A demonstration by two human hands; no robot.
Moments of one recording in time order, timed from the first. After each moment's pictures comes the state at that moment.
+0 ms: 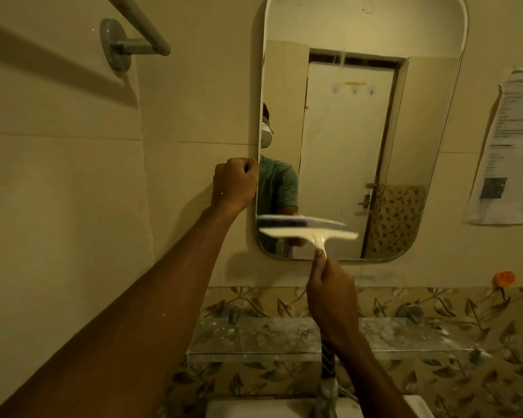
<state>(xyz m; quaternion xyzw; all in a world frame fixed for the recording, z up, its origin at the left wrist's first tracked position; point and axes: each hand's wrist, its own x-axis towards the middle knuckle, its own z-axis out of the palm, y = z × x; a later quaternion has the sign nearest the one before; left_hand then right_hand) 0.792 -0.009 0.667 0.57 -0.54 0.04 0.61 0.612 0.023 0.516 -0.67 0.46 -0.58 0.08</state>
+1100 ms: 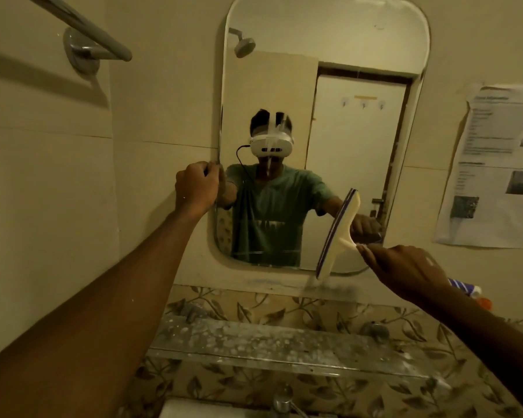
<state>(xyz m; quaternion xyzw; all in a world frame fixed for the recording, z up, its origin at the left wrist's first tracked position) 0.766 -0.015 0.663 0.64 -0.42 0.11 0.63 0.395 -0.095 0.589 -0.86 0.37 -0.25 -0.25</state>
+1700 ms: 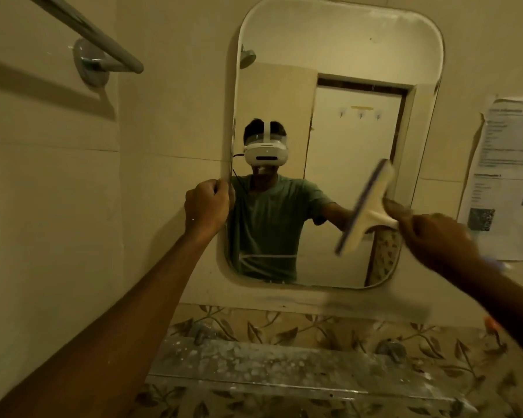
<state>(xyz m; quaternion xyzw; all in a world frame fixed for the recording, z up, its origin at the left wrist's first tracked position) 0.771 -0.013 0.656 0.61 -0.45 0.09 0.65 0.402 -0.104 0.651 -0.78 0.45 -0.35 -0.26</state>
